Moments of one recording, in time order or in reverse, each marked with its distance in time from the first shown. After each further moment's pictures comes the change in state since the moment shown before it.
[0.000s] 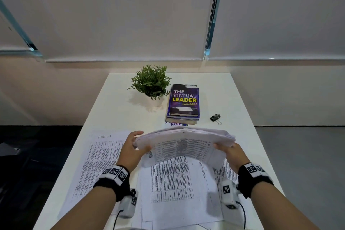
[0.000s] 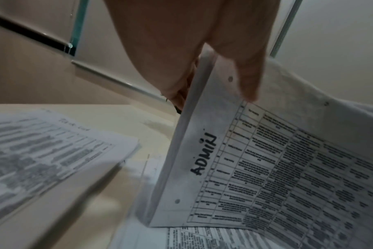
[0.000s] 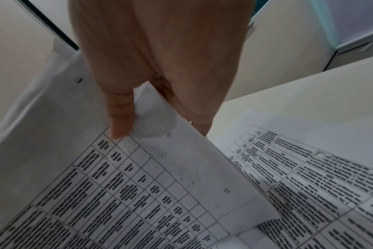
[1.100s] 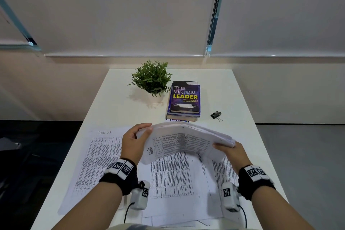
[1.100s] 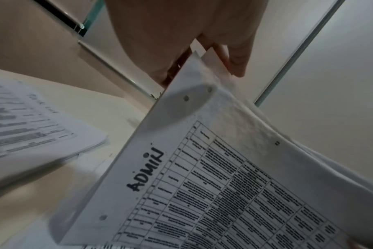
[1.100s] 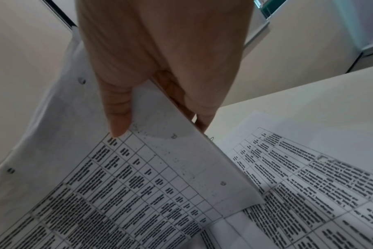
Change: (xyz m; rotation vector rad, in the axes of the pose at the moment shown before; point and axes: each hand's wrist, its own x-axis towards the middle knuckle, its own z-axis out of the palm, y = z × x) left_hand -0.005 0.030 0.015 -0.293 0.138 0.089; right_hand -0.004 0.008 -0.004 -0.097 0.032 -0.090
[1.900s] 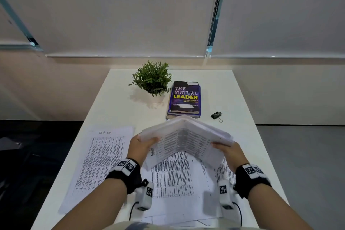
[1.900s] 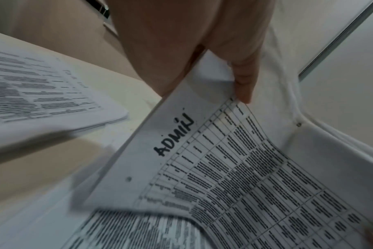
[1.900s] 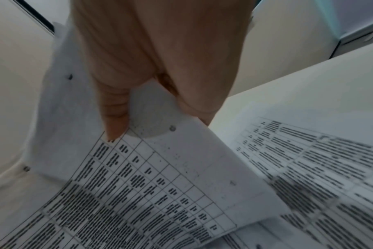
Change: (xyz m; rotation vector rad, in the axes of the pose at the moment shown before) left_hand -0.005 -0.015 0.005 0.041 -0.095 -0.247; right_hand -0.004 -0.008 0.010 0.025 -0.016 -0.006
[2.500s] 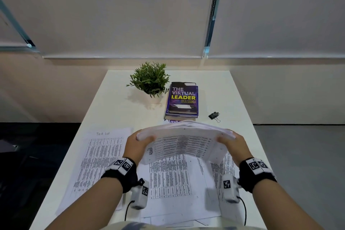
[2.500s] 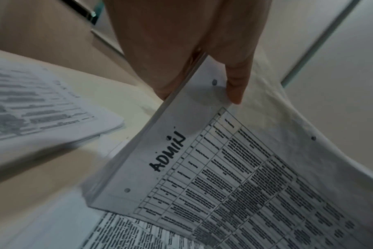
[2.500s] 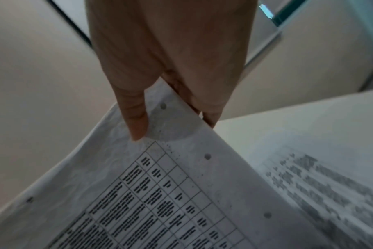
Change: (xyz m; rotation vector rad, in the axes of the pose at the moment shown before) left_hand -0.003 0.008 0.000 0.014 -0.013 0.072; right_hand -0.001 -0.034 -0.010 -0.165 0.028 -0.055
